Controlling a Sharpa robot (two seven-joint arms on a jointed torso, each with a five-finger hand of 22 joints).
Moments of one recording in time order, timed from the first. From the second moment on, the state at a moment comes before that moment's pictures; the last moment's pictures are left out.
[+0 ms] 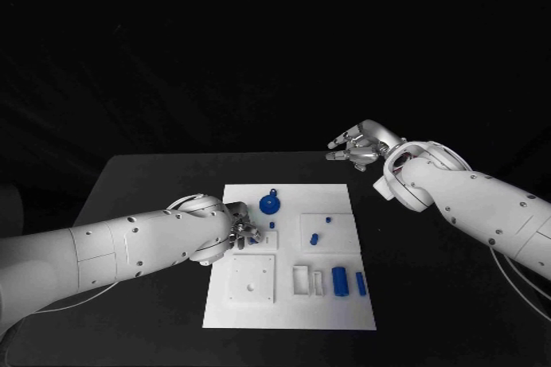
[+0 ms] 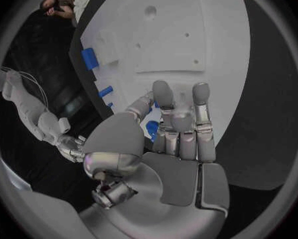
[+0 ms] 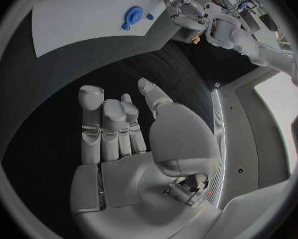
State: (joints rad) left arm 1.25 -0.57 -0.24 1.31 -1.06 -0.10 -0.56; left_hand 0.99 0.09 0.37 -0.17 0.24 1.19 0.08 0.07 0.95 1.49 -0.07 0.65 0.45 1.35 -0.14 1.29 0.65 0.02 1.24 -0.15 0.51 1.31; right arm 1.05 -0.68 0.35 1.22 -1.27 -0.26 -0.05; right_hand 1.20 -0.08 0.21 -0.16 0.33 1.08 0.10 0.06 0.06 1.25 0.00 1.05 1.17 1.45 -0.07 1.02 1.11 0.09 1.46 -0.09 0.60 1.31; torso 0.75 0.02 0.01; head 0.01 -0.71
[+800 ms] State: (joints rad) left arm 1.25 -0.55 -0.24 1.29 -1.07 -0.10 -0.56; left_hand 1.00 0.11 0.32 -0.11 0.15 1.19 0.07 0.08 0.95 1.49 -0.07 0.66 0.45 1.36 -0.14 1.30 0.66 0.02 1.24 -0.15 0.51 1.31; right arm 1.05 -0.68 0.35 1.22 -1.27 -0.25 -0.05; right_hand 1.20 -0.08 0.21 -0.16 0.33 1.08 0.10 0.06 0.06 1.25 0.00 1.05 1.17 1.45 -0.07 1.02 1.11 0.09 1.46 -0.09 0.60 1.31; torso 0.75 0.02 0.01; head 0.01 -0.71
